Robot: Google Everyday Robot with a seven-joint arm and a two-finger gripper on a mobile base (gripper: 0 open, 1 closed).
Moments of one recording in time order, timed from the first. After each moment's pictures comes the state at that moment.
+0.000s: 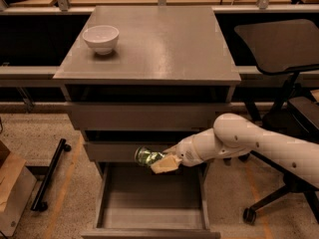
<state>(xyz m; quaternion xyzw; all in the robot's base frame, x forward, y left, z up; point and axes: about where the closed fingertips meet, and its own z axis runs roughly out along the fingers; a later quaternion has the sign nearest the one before) 0.519 -0.013 0.608 -0.40 0.80 0.37 0.23</state>
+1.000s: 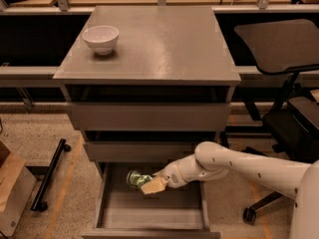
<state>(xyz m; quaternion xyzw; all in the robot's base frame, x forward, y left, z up) 0.506 0.026 0.475 -0.38 0.81 0.41 0.19</state>
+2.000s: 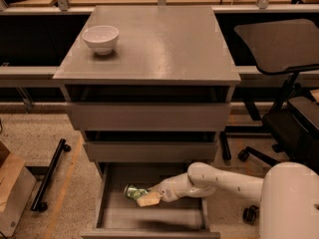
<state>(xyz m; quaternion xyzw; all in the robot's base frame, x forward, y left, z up) 0.510 0.052 0.352 -0.34 0.80 0.47 0.18</state>
